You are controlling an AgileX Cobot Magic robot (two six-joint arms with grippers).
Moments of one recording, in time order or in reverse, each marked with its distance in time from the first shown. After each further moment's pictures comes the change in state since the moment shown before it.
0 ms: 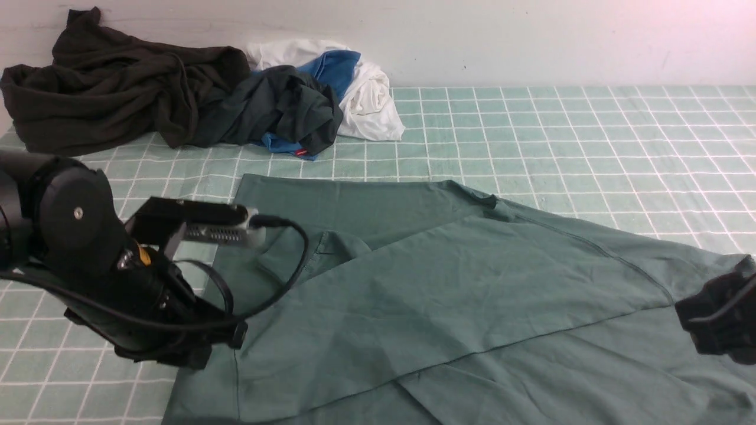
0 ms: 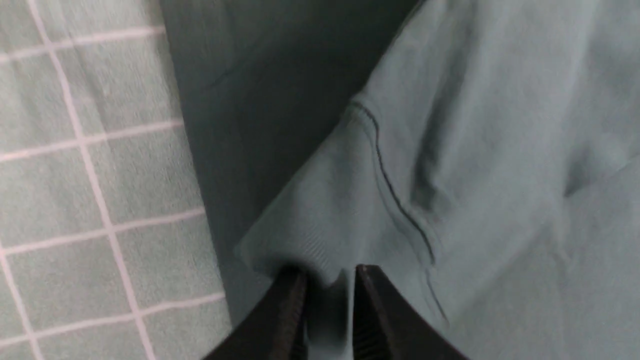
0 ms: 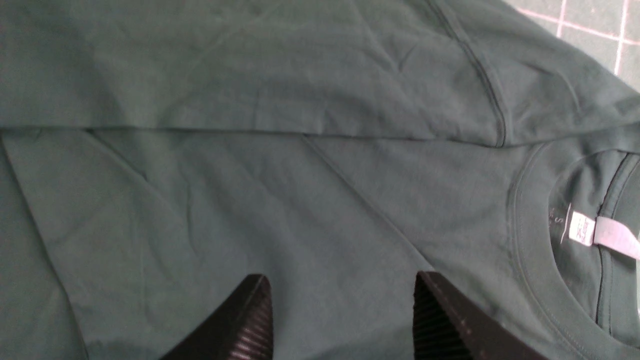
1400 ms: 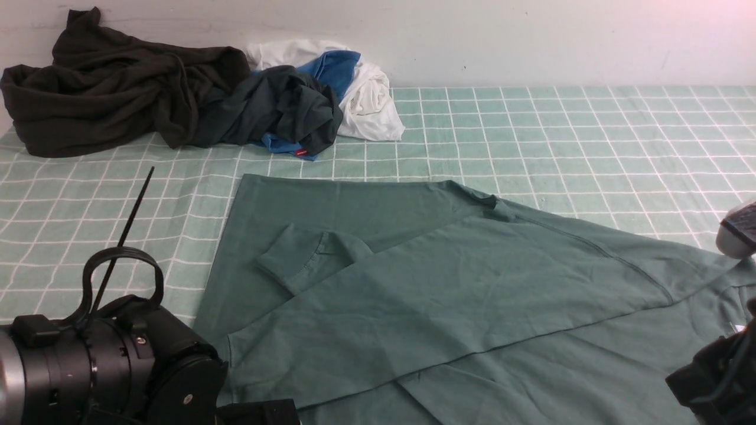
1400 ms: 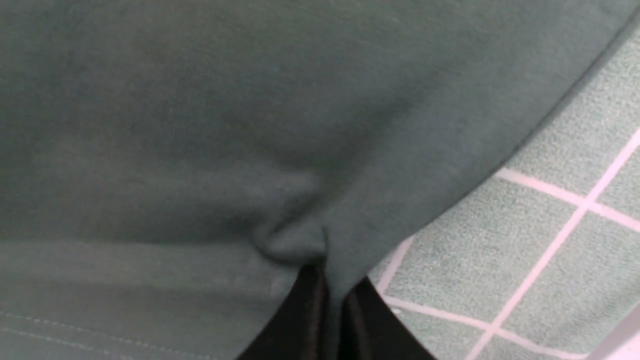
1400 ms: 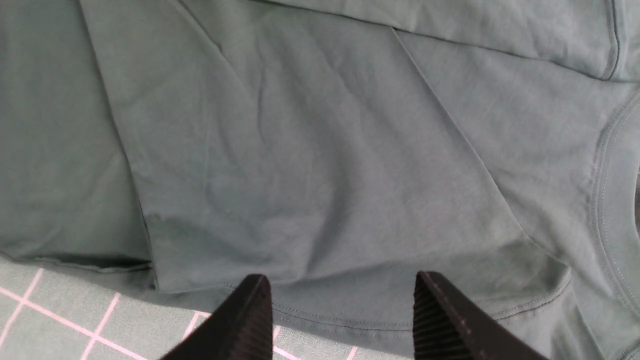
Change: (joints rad) right arm 0.064 0.000 0.000 0.102 0.140 -0.156; left arm -0.380 0.073 0.214 0.081 0.052 0.535
